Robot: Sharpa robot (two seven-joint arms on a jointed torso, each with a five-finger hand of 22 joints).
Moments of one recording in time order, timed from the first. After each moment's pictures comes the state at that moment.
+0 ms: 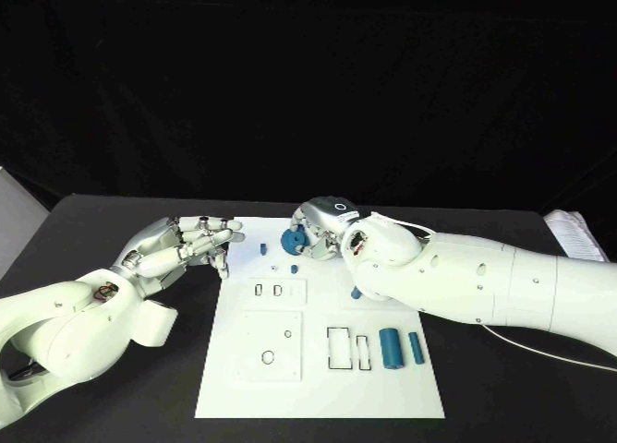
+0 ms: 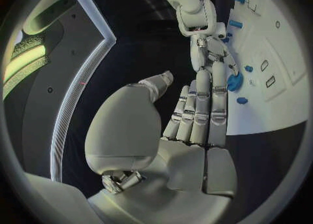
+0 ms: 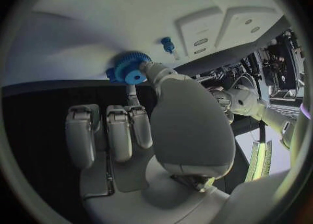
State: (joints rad) left arm 1.26 -1.09 -0.03 1.78 -0.13 -0.20 0.38; left_hand 1.32 -0.18 0.52 0.11 0.05 0.82 0.21 0.22 0.22 1.07 0.15 0.07 0.07 1.04 0.07 0.85 0.62 0.17 1.05 0.16 0.83 0.46; right arm 1.37 -0.52 -0.15 1.33 -1.60 -0.45 -0.27; right_hand 1.39 -0.26 0.44 0.20 0.32 0.99 0.14 0.16 0.46 1.46 0.06 1.52 1.31 1.47 -0.01 1.57 1.31 0.03 1.47 0.09 1.53 1.31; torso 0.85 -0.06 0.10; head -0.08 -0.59
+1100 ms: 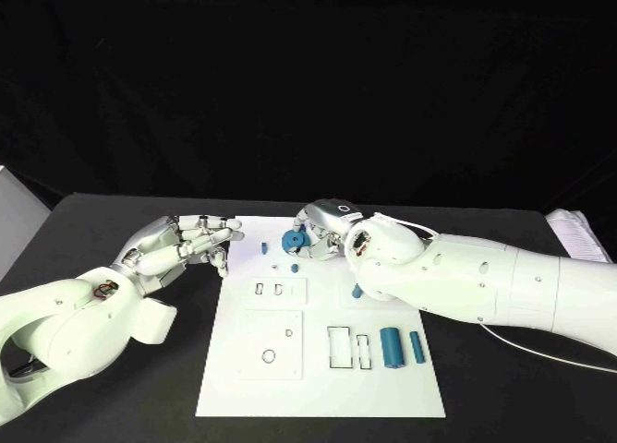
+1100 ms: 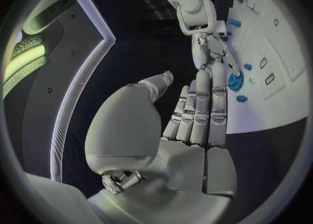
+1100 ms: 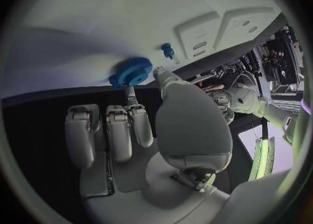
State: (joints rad) left arm 1.26 -1.09 -0.03 1.77 -0.13 -0.20 0.38; left_hand 1.32 -0.18 0.52 0.10 0.05 0.82 0.21 0.22 0.22 1.06 0.15 0.07 0.07 1.04 0.07 0.85 0.62 0.17 1.03 0.16 0.85 0.47; right arm 1.36 -0.53 -0.15 1.32 -1.55 -0.43 -0.25; right_hand 1.23 -0.20 0.24 0.29 0.28 0.92 0.15 0.11 0.43 1.47 0.07 1.49 1.31 1.46 -0.01 1.57 1.31 0.03 1.47 0.10 1.53 1.31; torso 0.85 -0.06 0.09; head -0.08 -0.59
